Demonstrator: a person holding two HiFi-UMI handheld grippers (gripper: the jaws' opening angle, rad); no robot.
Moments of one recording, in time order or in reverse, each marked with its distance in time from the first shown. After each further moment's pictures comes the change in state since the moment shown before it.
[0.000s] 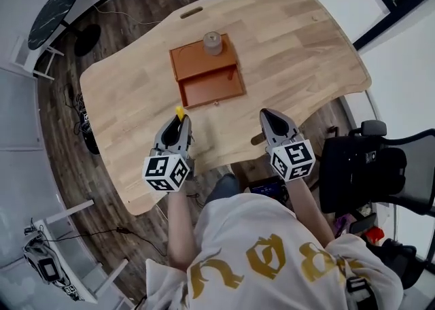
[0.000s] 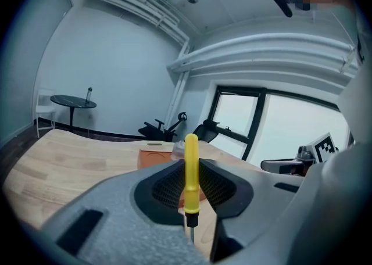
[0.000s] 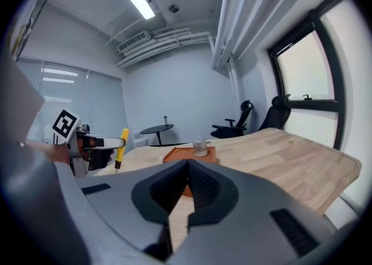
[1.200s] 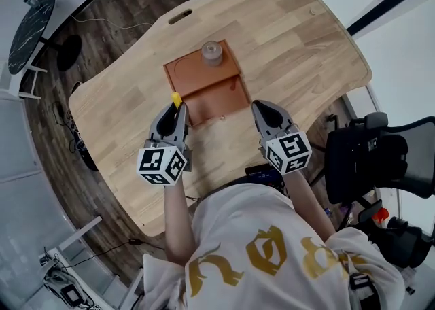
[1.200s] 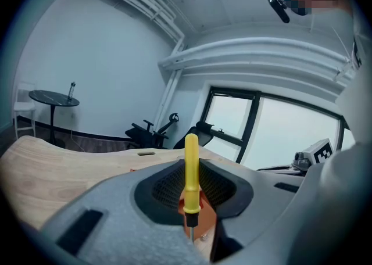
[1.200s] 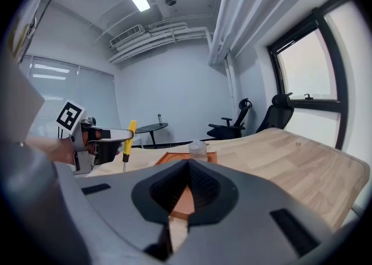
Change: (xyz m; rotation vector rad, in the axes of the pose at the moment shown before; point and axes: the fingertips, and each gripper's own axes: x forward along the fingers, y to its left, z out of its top) left arm 0.094 0.054 0.047 0.017 0.002 -0.132; right arm 0.097 -0.007 0.020 0.009 0.020 -0.056
